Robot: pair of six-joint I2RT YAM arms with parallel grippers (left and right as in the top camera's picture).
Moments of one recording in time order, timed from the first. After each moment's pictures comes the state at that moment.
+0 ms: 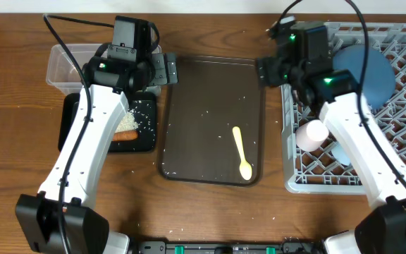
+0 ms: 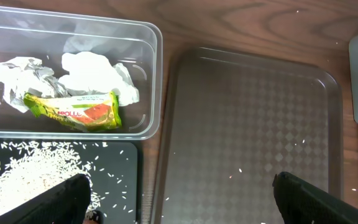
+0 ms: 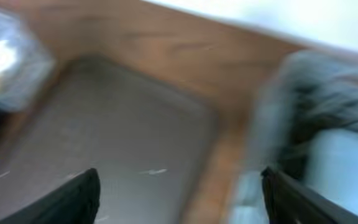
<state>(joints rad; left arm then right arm) -0.20 1.63 1.54 -0.84 0.01 -0.29 0.31 1.64 1.42 -0.53 -0.08 0.01</state>
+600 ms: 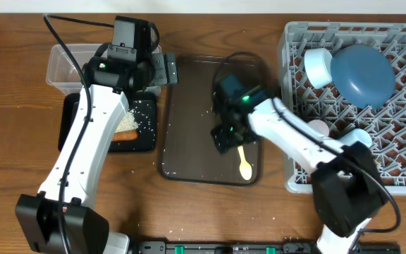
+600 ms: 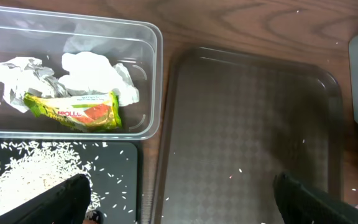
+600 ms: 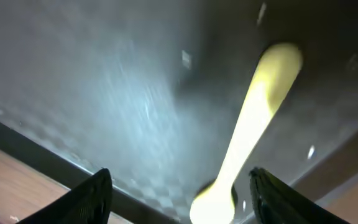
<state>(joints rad) -0.20 1.63 1.54 -0.84 0.01 -0.29 0.63 1.91 1.40 -0.98 -0.14 0.22</state>
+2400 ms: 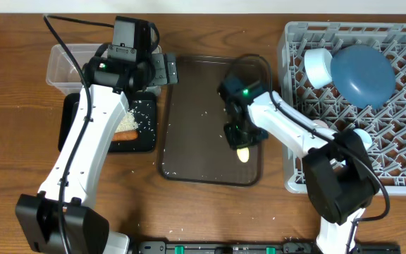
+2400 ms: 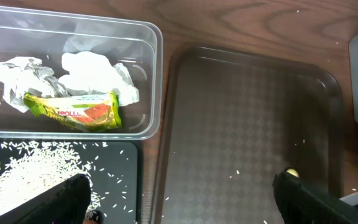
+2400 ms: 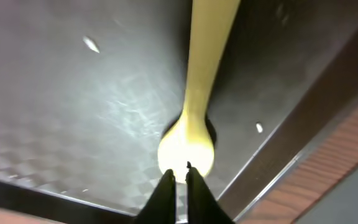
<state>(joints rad) -0.20 1.63 1.54 -0.84 0.01 -0.29 0.58 1.99 1.46 -1.09 -0.07 0.30</state>
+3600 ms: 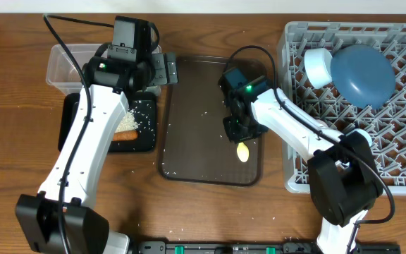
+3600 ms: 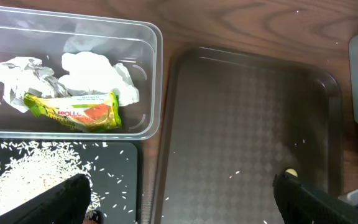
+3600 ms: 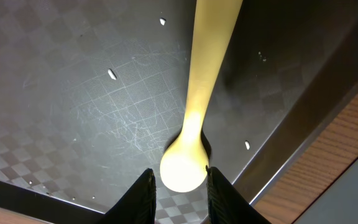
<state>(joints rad) -0.20 1.63 1.54 -0.84 0.01 -0.29 0.57 1.97 1.47 -1.05 -0.06 0.28</state>
